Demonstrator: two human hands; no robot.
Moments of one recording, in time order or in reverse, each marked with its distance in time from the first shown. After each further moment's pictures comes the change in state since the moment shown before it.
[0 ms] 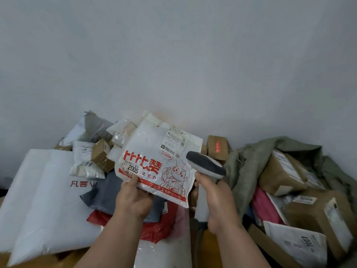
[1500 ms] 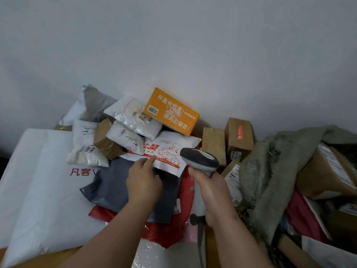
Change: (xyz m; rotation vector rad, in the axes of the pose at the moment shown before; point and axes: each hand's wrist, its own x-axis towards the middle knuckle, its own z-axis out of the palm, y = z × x) left_hand 0.085 -0.001 -0.027 1.842 0.168 0.718; right_hand 0.078 0.050 0.042 -0.229 0.023 0.098
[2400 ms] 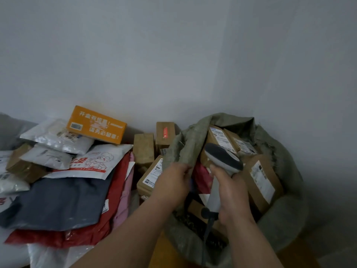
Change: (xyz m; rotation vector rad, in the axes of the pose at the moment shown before) left_hand -0.154 0.211 0.061 -0.162 -0.437 0.599; right_hand -0.093 -0.013 -0.231 0.300 0.399 -0.193
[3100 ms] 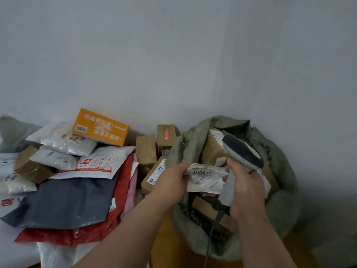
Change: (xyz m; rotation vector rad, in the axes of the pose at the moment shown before) left_hand -0.025 -0.010 -0.030 -0.114 -0.051 0.057; right_hand -0.037 -0.020 0.004 0.093 0.183 -0.149
